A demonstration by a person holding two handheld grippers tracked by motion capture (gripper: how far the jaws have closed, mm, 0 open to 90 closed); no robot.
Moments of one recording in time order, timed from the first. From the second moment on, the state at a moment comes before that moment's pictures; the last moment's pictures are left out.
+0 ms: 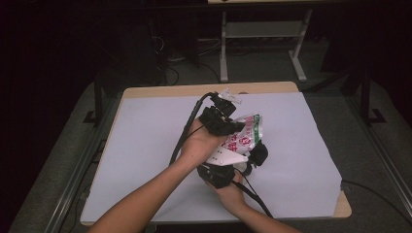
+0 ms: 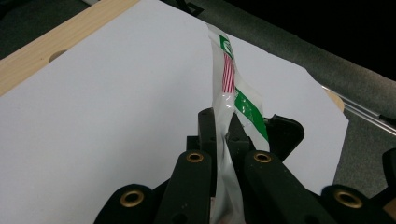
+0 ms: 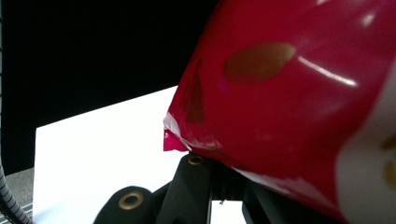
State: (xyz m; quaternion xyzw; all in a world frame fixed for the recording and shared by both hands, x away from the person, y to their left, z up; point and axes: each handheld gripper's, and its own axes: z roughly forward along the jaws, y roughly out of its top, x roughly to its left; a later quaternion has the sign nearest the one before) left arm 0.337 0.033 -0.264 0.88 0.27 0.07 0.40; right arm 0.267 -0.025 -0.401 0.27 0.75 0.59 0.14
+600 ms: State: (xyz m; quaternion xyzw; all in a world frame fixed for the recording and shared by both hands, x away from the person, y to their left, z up) left arm 0.337 0.048 -0.258 0.86 0.28 0.04 0.42; right arm 0.267 -0.023 -0.405 0.27 0.76 0.57 0.15
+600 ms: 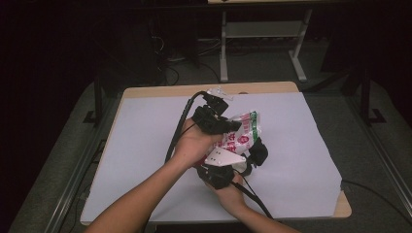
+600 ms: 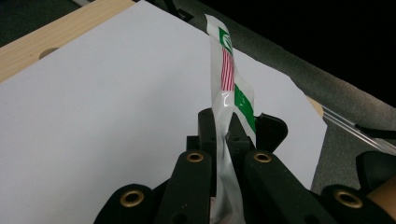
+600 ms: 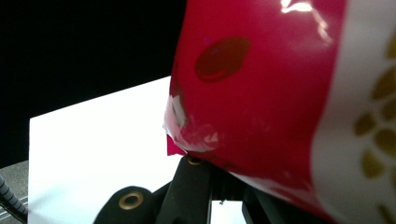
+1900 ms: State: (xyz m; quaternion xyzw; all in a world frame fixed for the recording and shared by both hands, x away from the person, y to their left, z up) left arm 0.332 0.090 -0.251 0.84 0.28 -0.01 0.47; right arm 0.264 -0.025 -0.414 0.28 0.77 0.55 0.18
